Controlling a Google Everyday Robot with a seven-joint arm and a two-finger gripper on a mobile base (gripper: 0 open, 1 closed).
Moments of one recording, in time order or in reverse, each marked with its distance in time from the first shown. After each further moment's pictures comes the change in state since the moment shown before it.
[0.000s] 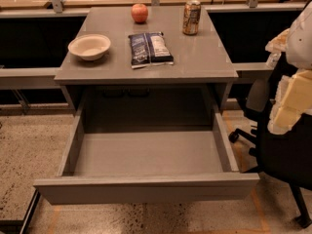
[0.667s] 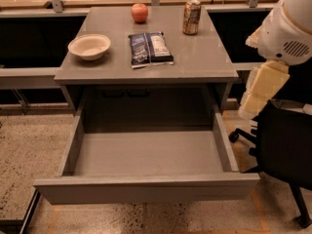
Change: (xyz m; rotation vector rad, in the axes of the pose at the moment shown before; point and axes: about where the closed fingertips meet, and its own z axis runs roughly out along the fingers) arm -0.033 -0.026 0.021 0.016 -0.053 0.039
